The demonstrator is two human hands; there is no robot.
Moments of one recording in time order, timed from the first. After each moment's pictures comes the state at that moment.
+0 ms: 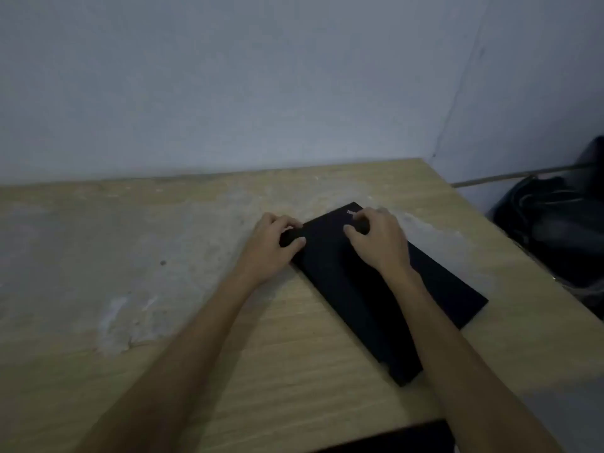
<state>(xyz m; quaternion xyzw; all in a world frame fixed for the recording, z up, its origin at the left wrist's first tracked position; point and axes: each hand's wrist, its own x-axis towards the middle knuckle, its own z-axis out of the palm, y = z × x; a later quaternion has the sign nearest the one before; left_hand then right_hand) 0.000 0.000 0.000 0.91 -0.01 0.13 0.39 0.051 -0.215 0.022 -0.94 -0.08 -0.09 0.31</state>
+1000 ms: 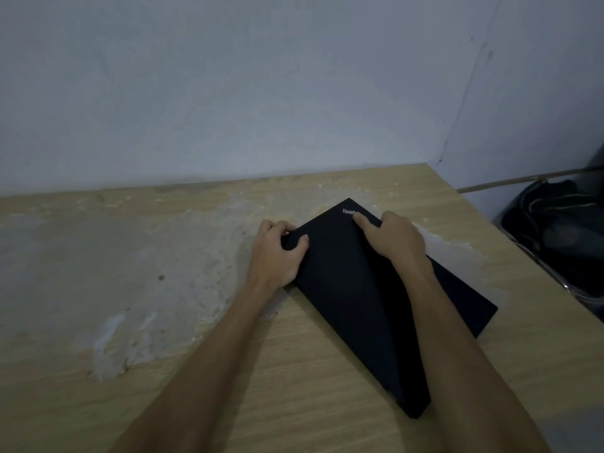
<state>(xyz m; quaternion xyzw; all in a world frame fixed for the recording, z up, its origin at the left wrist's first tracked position) 0.015 -0.017 0.003 0.88 0.09 0.20 0.41 0.098 -0.225 0.033 -0.97 0.03 -0.02 0.23</state>
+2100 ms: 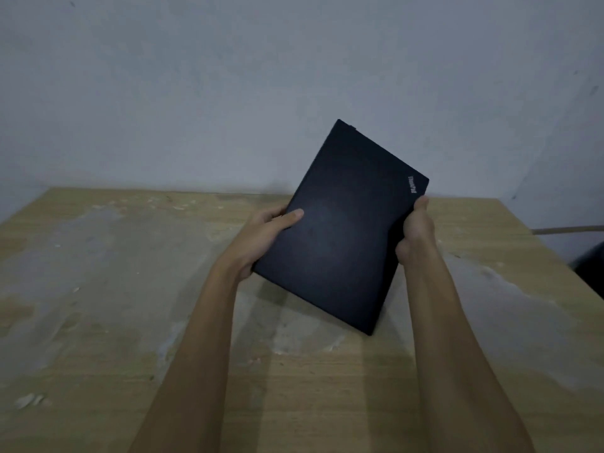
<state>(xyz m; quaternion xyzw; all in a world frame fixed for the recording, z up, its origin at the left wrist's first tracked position) 0.003 0.110 0.074 0.68 0.09 0.05 0.73 0.129 -0.112 0.075 -0.57 0.13 0.06 0.81</state>
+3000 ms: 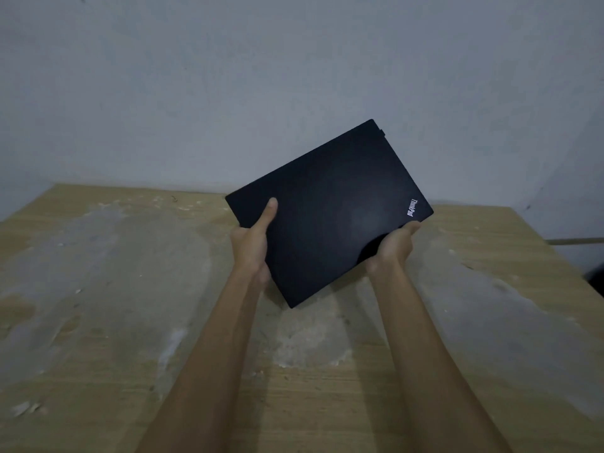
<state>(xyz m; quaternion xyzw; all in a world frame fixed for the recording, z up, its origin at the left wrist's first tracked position) 0.024 0.115 0.043 0.42 0.25 0.25 0.84 0.119 -0.054 0.049 -0.42 0.19 0.03 0.89</state>
